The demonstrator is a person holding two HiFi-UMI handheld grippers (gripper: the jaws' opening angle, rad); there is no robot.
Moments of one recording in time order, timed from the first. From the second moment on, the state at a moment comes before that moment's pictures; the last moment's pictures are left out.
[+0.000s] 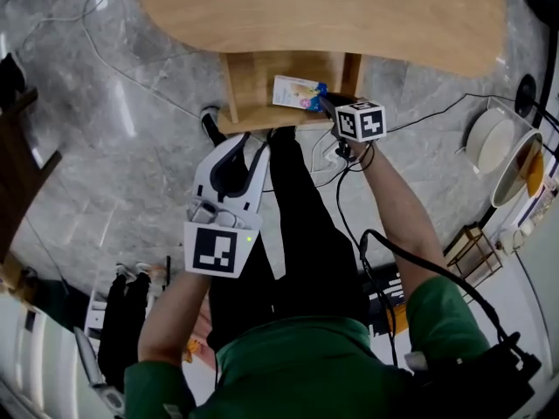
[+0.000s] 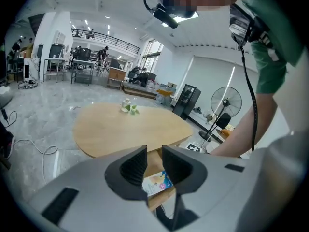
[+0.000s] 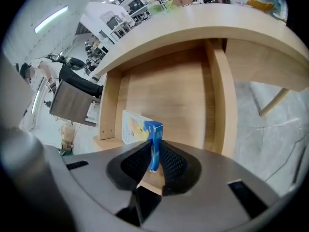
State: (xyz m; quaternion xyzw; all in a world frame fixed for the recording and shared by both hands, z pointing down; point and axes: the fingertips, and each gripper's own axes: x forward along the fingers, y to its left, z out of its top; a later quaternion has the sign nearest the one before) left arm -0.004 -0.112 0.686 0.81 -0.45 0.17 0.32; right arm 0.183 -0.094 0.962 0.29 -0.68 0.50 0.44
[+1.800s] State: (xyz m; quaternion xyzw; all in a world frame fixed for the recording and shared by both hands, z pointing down) left arm 0.031 -0.164 0.594 0.80 -0.49 0.17 0.29; right arm 0.300 -0.341 0.835 0.54 -0.55 0.63 -0.02
